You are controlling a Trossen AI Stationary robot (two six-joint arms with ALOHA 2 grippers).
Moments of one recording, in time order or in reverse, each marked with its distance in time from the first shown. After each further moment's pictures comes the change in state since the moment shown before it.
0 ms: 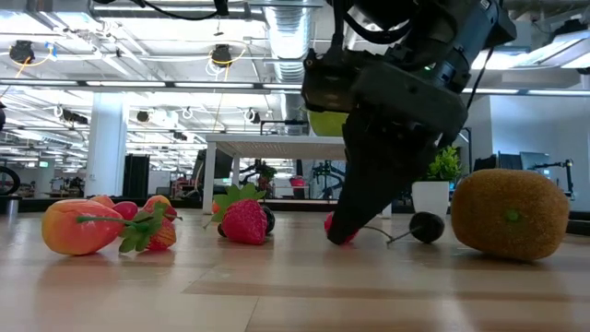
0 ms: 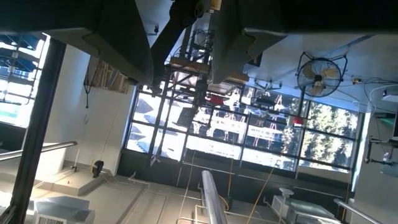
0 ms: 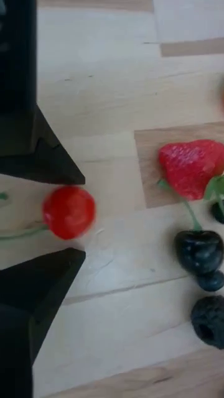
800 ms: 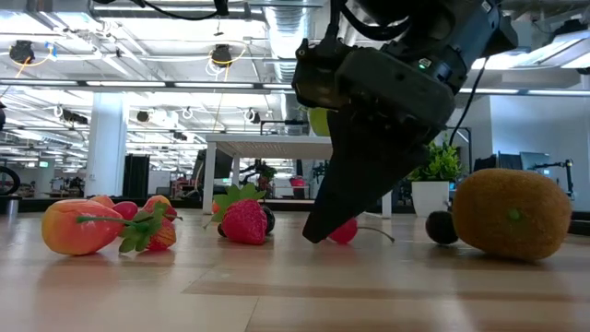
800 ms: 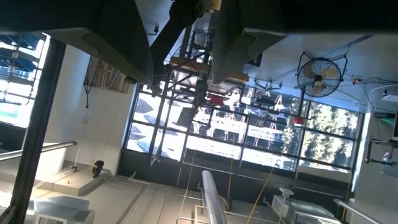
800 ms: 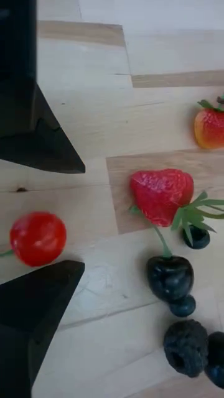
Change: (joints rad) left arm 0.000 0.000 0.000 0.000 0.000 0.000; right arm 0.001 0.012 0.000 0.148 0.012 0.002
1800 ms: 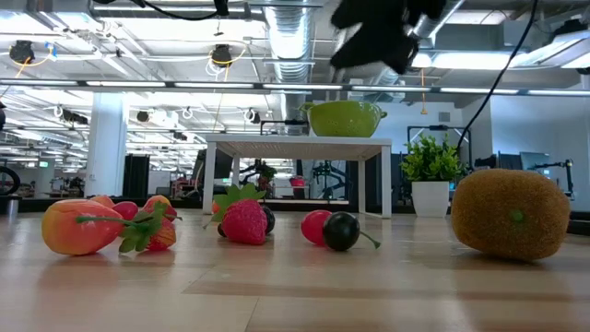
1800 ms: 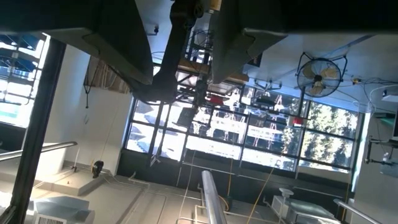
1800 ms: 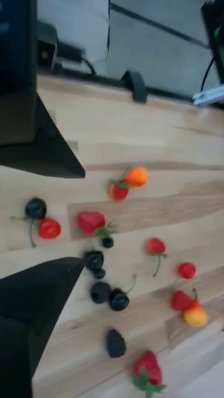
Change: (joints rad) left arm 0.000 0.000 0.000 0.000 0.000 0.000; right arm 0.009 -0.393 -0.074 -0.043 -0.004 -0.043
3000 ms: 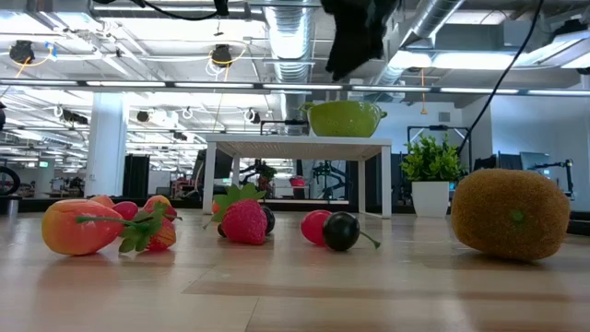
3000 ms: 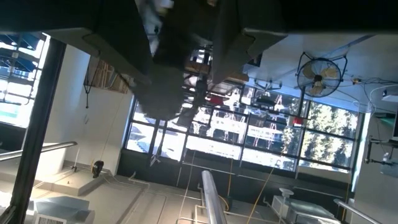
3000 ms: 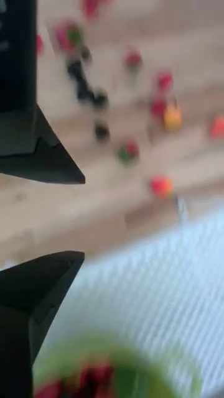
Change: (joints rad) left arm 0.000 0.000 0.000 0.000 0.000 0.000; right arm -0.482 -0.024 0.430 -0.665 -0.001 -0.324
